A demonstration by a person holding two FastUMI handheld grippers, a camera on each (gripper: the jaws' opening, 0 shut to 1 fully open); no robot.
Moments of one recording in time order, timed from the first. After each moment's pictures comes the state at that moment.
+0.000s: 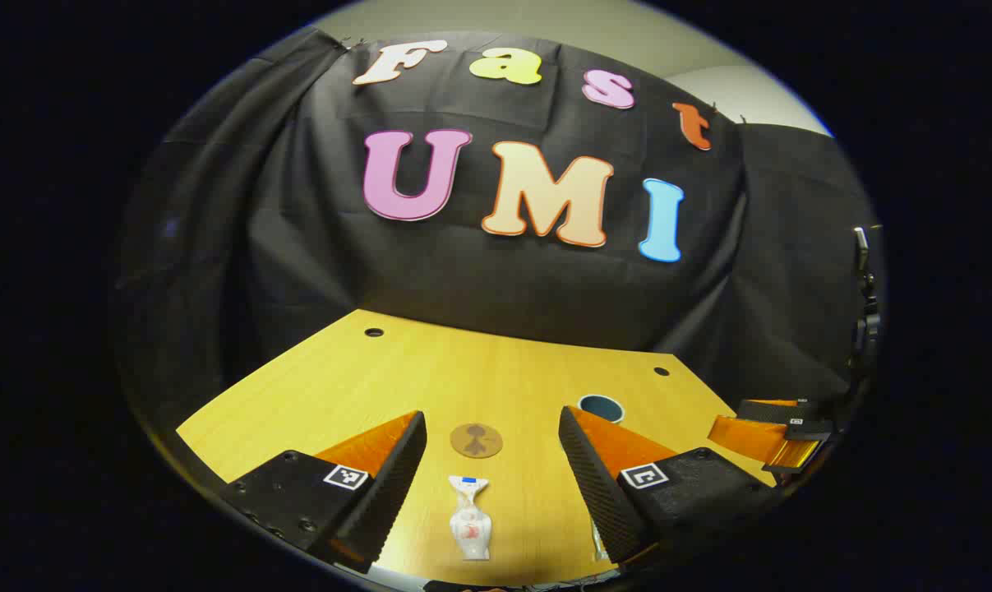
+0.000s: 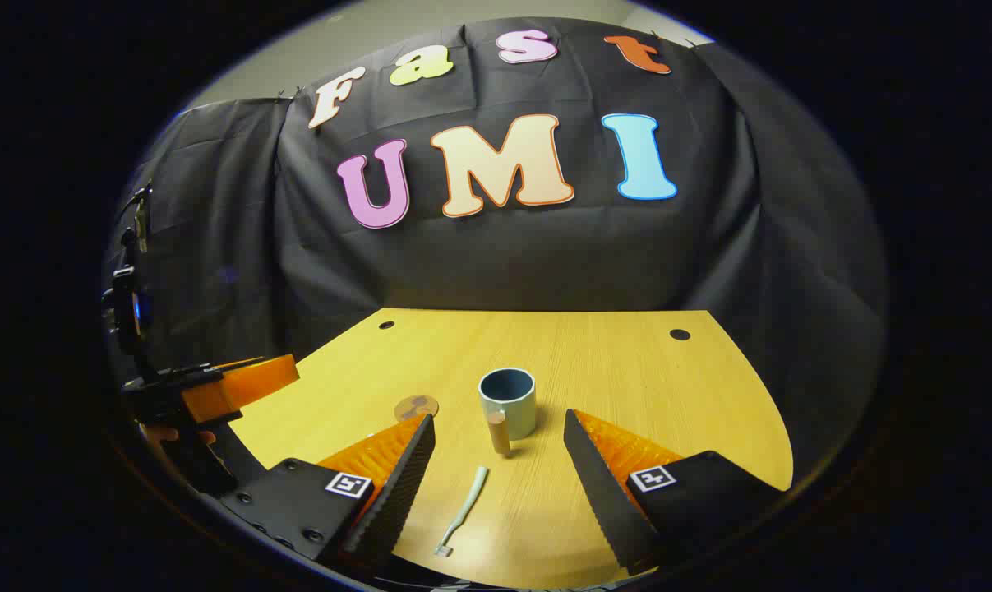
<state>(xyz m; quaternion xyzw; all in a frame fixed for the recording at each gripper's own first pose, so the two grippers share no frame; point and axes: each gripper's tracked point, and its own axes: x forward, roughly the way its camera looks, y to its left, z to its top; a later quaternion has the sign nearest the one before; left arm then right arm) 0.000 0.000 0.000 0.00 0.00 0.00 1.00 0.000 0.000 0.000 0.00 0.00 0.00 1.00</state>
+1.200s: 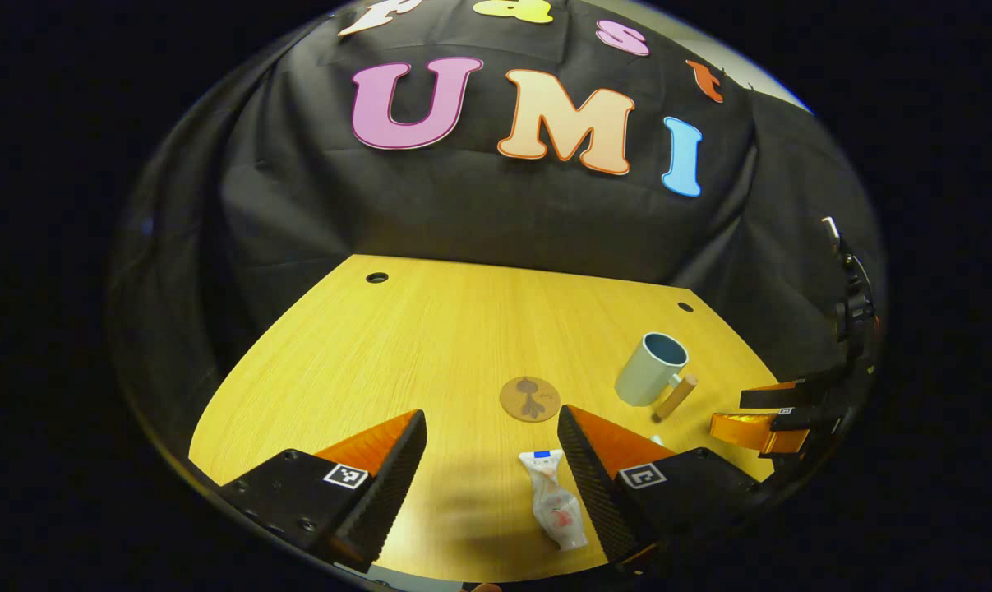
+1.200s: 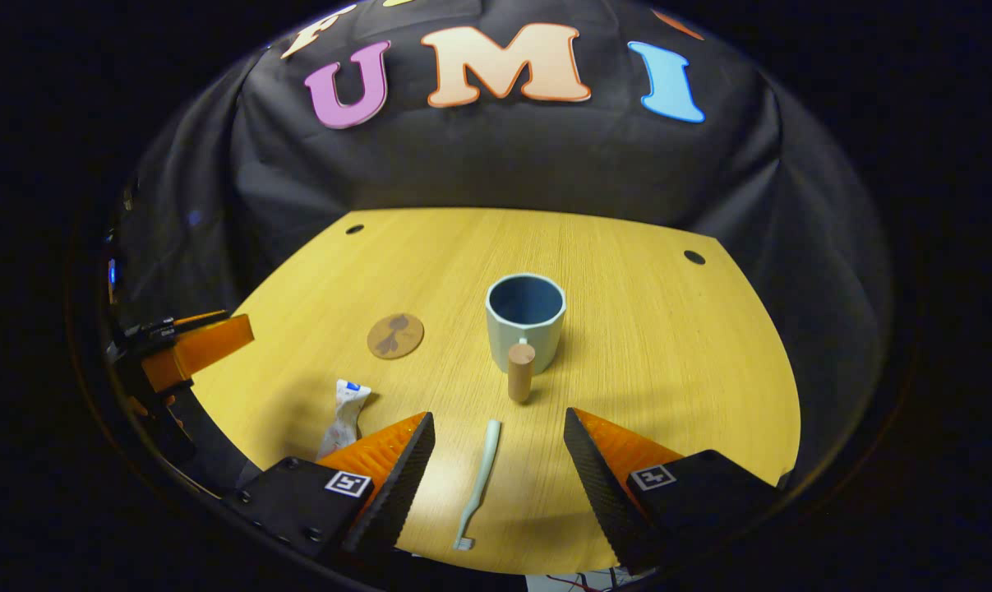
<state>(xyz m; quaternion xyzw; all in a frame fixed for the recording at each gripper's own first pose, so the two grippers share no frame) 0.043 0.079 -0.052 0.04 0.13 -0.02 0.99 0.069 0.035 -0.103 -0.03 0.21 -0.06 0.97</state>
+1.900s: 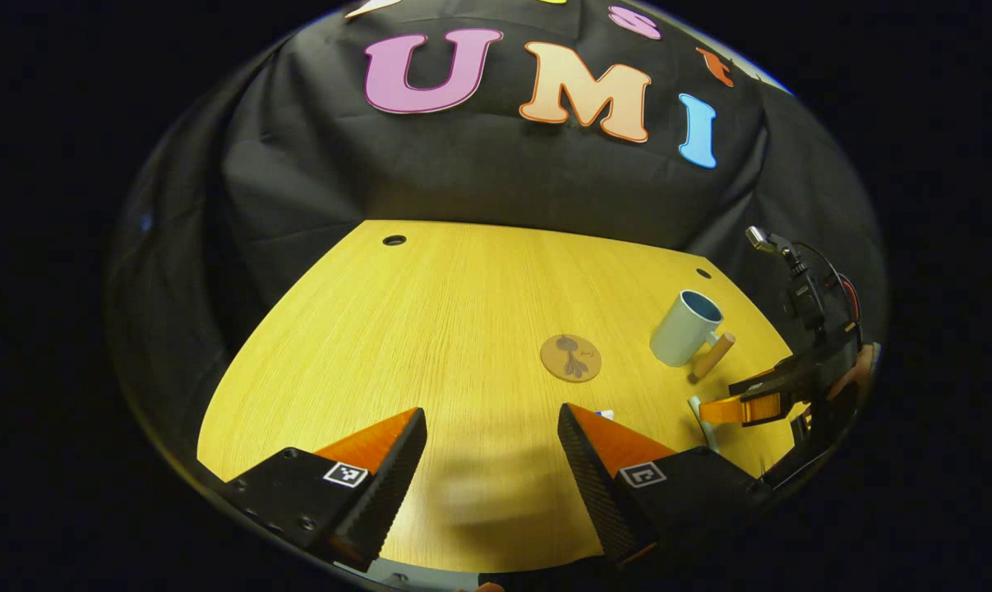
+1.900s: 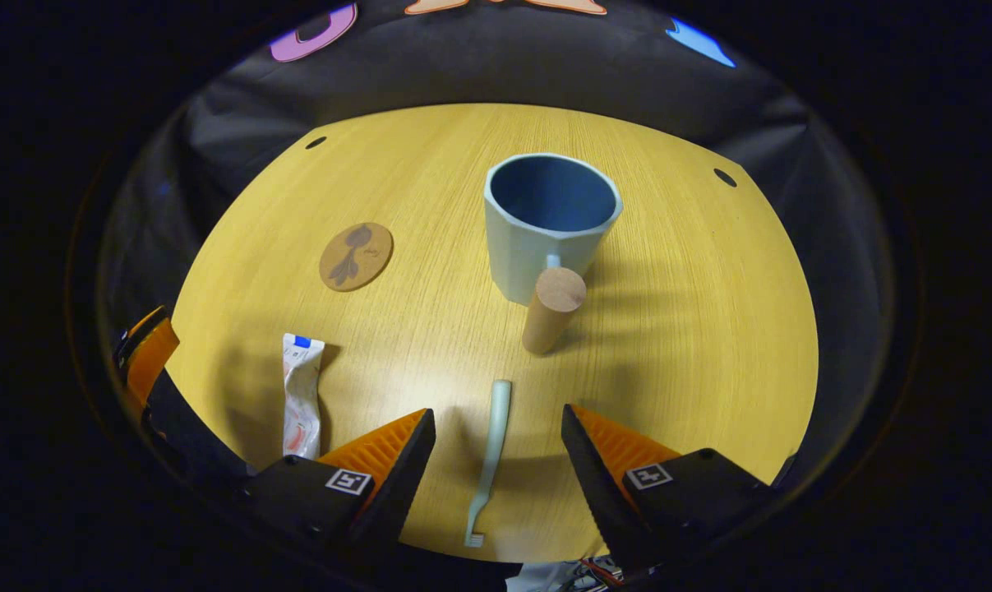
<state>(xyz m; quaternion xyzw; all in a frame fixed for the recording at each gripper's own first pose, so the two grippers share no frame) 0.039 0.124 -0.088 0.04 0.19 -0.02 0.98 0.102 0.031 -0.165 -0.02 0.39 -0.09 0.92</state>
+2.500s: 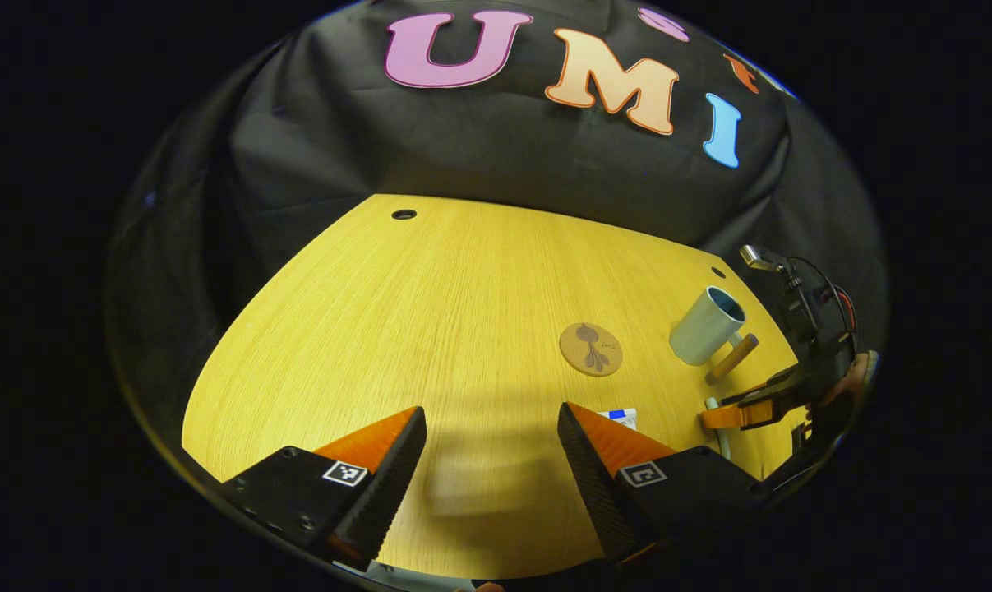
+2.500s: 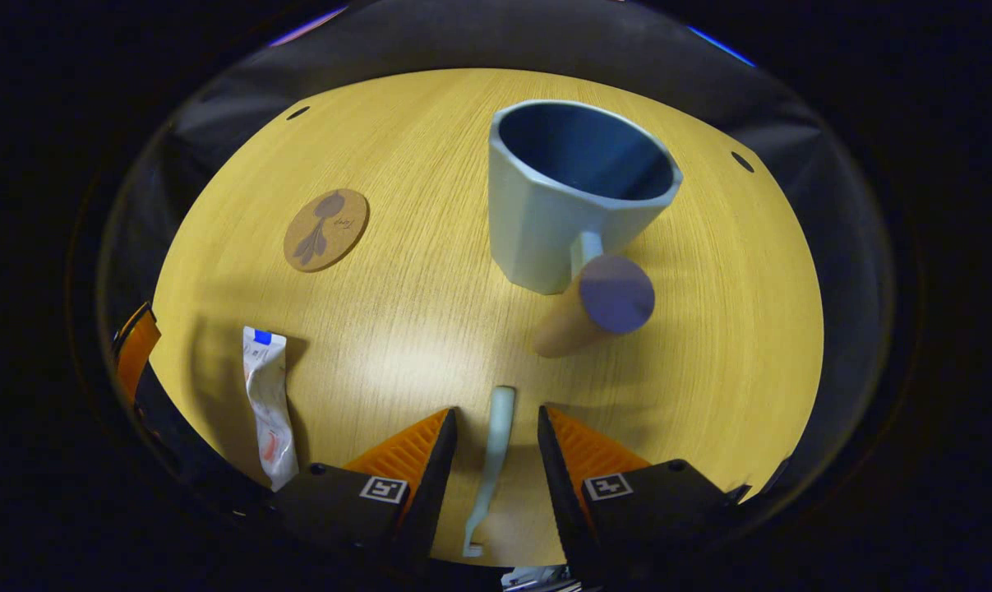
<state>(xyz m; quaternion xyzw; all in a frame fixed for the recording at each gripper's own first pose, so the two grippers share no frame) 0.056 0.138 -0.108 0.02 0.22 -0.01 0.98 0.119 0.030 -0.188 -0.03 0.44 -0.10 0.89</state>
